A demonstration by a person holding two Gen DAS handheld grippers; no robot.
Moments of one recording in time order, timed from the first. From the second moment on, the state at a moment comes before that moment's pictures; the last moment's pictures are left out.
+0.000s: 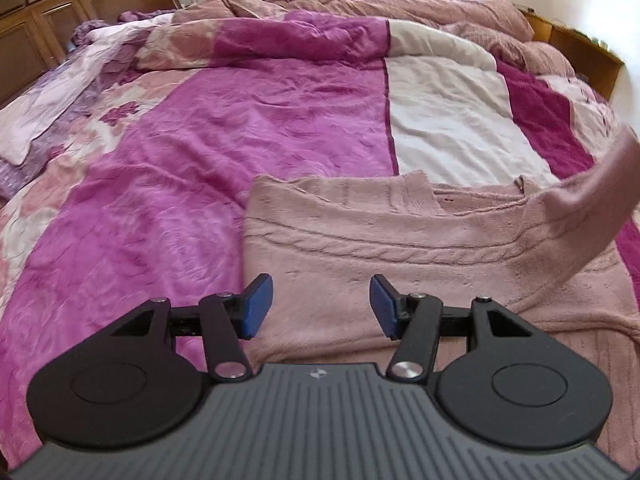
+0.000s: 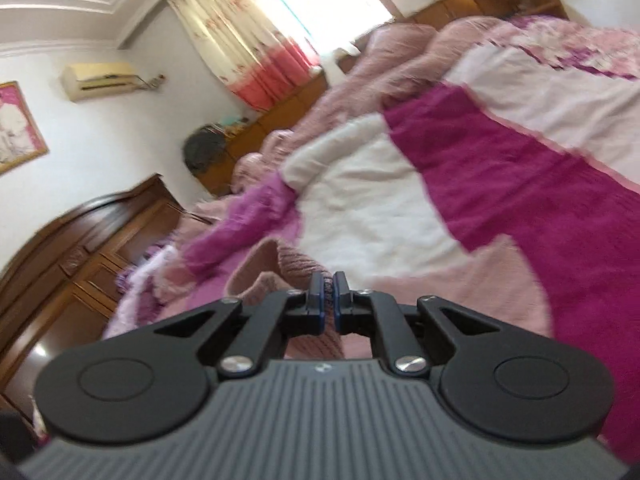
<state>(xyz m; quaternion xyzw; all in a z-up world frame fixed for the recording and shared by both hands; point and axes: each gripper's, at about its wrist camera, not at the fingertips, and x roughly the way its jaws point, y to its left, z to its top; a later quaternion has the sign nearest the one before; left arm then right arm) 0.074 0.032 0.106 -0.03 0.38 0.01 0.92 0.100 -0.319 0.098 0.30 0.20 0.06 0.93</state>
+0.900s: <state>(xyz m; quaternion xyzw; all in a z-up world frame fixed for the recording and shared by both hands) 0.108 0.015 0.059 0.00 0.41 0.01 0.91 0.119 -0.339 0.031 0.27 0.30 -0.04 0.91</state>
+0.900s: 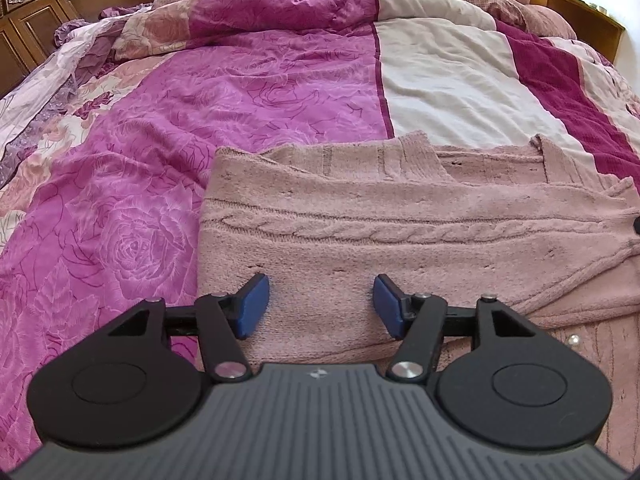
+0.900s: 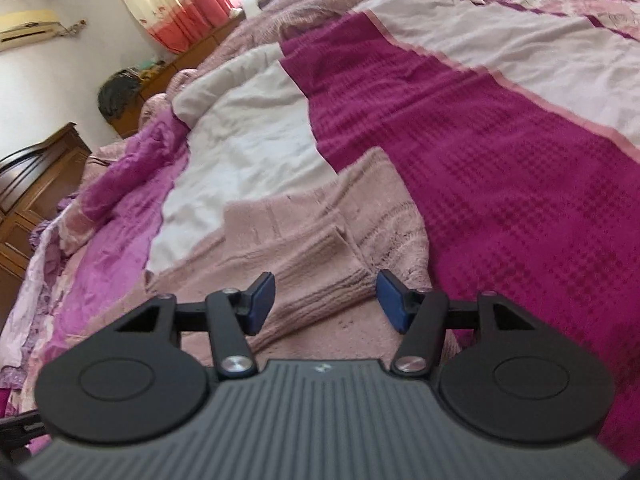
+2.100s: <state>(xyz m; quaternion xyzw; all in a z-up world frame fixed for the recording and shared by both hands) -0.016 0.022 0.117 0.09 0.39 -0.05 0.92 0.000 -0.326 0.114 0.09 0.32 0.12 0.93</state>
